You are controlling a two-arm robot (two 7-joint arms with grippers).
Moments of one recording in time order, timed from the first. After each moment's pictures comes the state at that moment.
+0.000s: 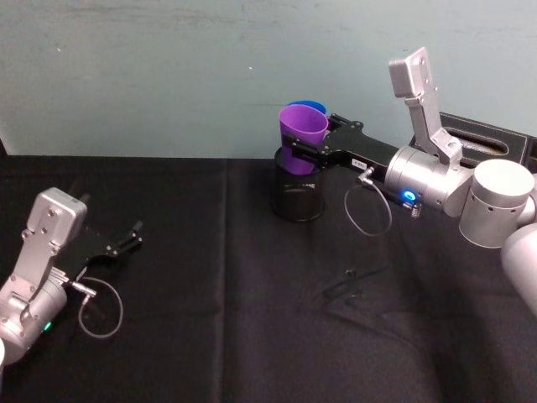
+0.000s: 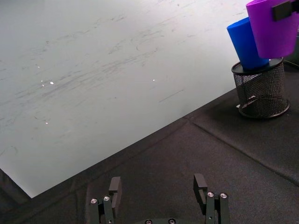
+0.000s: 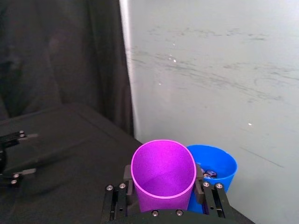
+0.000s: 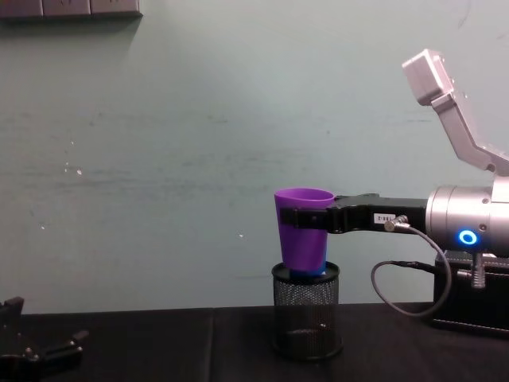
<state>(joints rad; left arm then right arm) -0.20 0.60 0.45 -1.41 -0.25 -0.12 0.03 0.79 0.22 -0.48 -0.83 0.40 -0.04 0.67</state>
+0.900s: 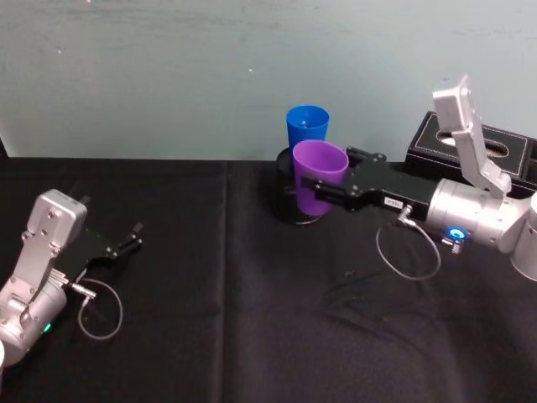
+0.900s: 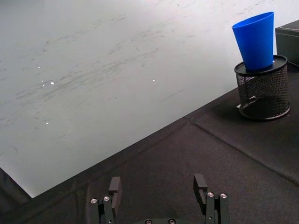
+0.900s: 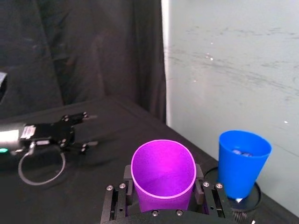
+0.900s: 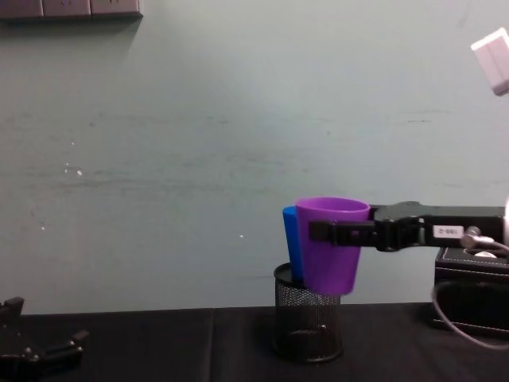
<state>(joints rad) -0.20 0.60 0.45 -1.41 -0.25 -0.12 0.03 0.61 0.42 -0.48 -1.18 0.51 0.05 0.77</state>
